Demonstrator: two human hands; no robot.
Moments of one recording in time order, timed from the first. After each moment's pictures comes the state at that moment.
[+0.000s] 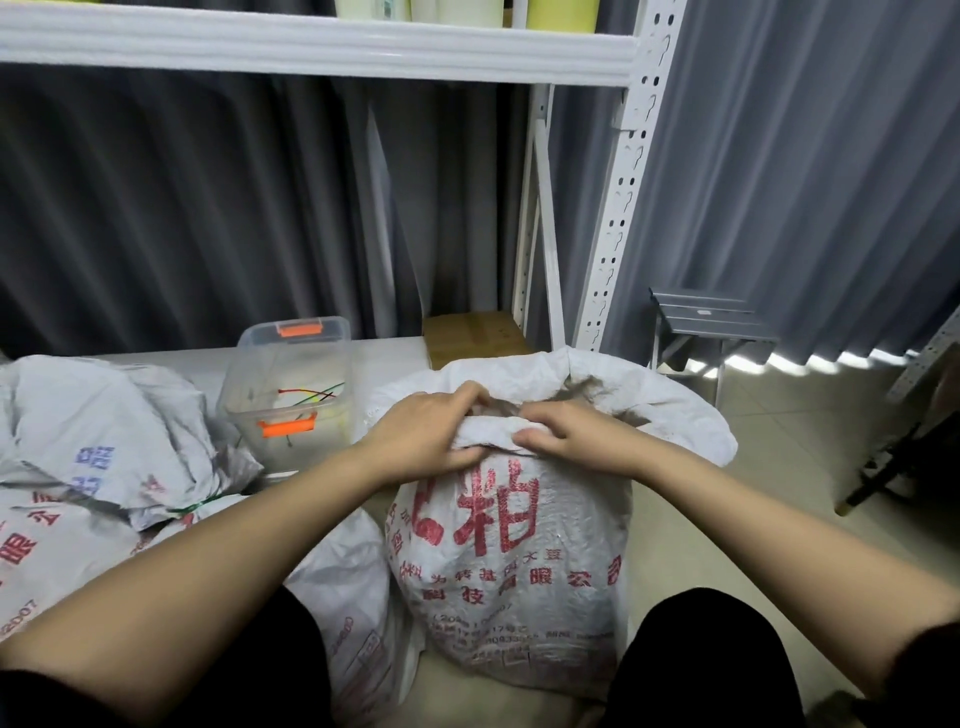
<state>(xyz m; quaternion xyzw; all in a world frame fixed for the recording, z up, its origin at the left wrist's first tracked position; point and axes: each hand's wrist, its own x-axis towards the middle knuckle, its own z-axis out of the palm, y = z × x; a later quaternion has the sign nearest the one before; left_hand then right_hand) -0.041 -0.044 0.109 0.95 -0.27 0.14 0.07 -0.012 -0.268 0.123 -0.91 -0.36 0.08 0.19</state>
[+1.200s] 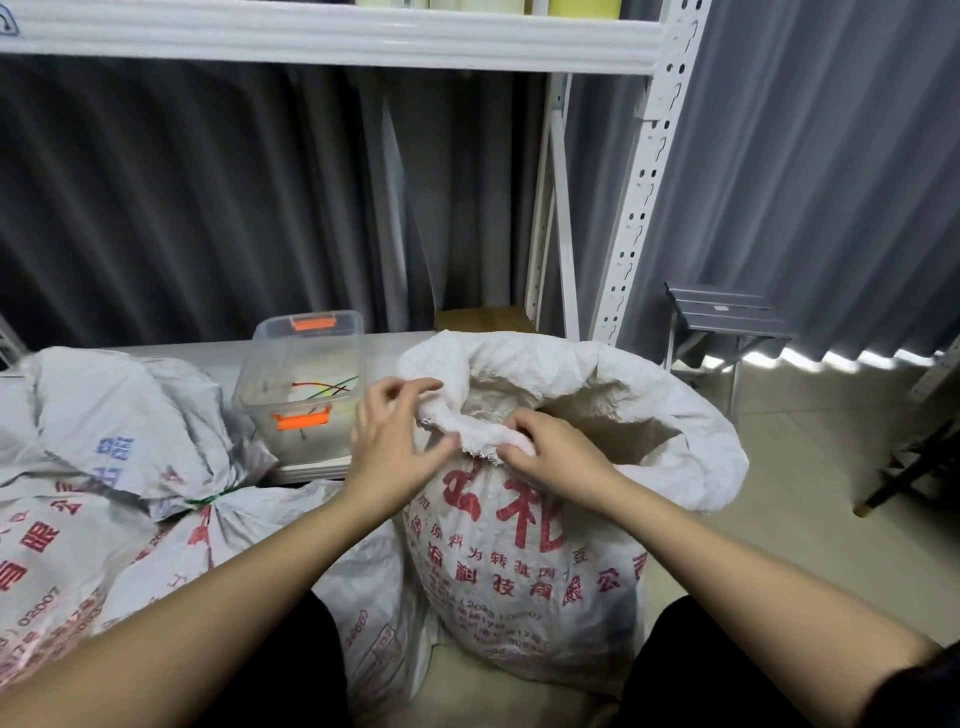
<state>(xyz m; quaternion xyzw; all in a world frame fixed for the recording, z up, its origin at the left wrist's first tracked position) -0.068 -0.025 0.076 0.93 0.00 0.22 0.31 -0.038 -0.225 0.094 -0.93 -0.26 0.01 0.27</state>
